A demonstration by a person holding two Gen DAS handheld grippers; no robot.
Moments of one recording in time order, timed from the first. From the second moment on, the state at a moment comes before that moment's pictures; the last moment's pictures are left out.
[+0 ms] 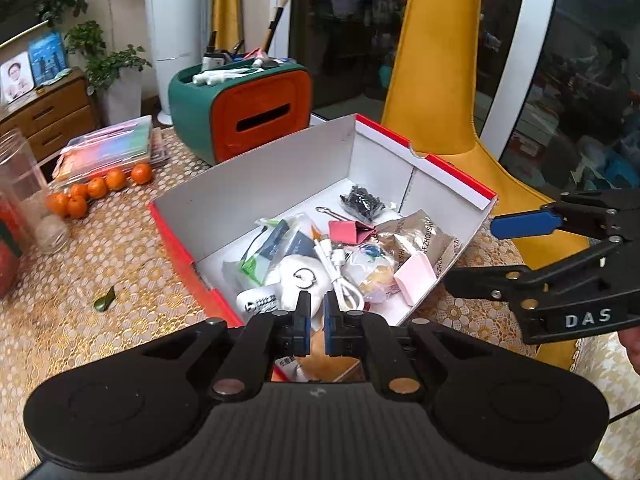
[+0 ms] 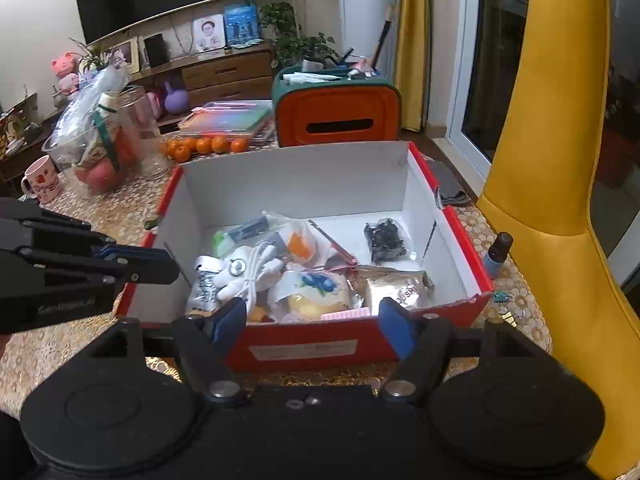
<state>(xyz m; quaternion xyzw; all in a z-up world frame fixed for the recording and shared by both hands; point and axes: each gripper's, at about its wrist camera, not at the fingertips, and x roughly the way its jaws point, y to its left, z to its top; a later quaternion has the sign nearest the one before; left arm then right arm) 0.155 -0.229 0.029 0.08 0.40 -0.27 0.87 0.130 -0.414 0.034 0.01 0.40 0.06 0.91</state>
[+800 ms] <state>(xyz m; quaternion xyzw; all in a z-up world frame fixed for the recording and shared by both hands) 0.104 -0.198 0.030 0.07 0.40 -0.25 0.88 0.078 -0.400 0.052 0.01 0.36 0.06 0.93</state>
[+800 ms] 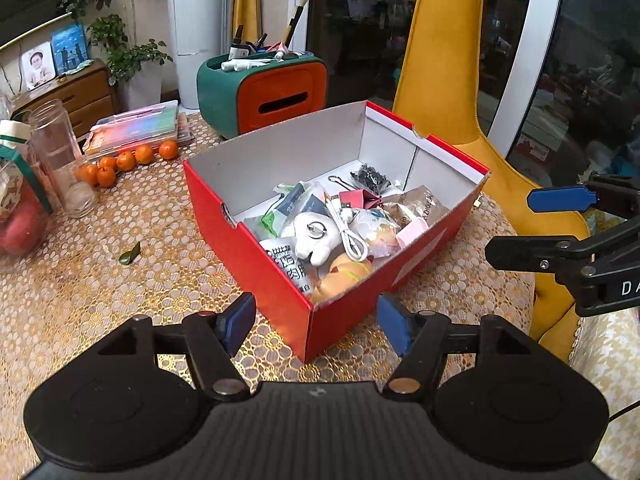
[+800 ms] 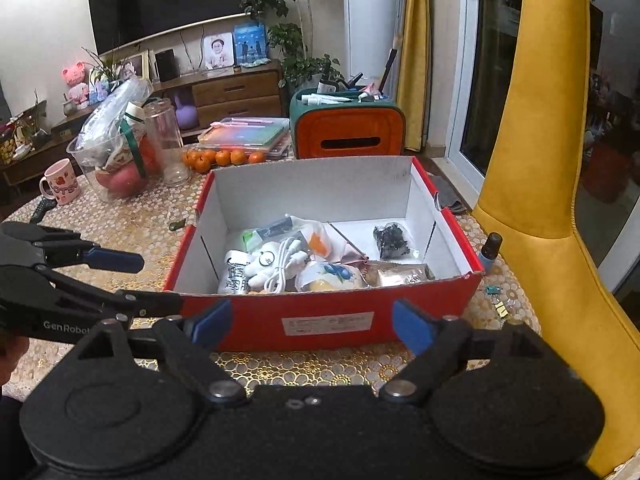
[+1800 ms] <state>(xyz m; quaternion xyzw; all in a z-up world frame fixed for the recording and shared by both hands) 0.061 -0.182 0.021 0.06 0.38 -0.24 0.89 0.020 -0.387 0.041 0.03 0.31 0.02 0.95</state>
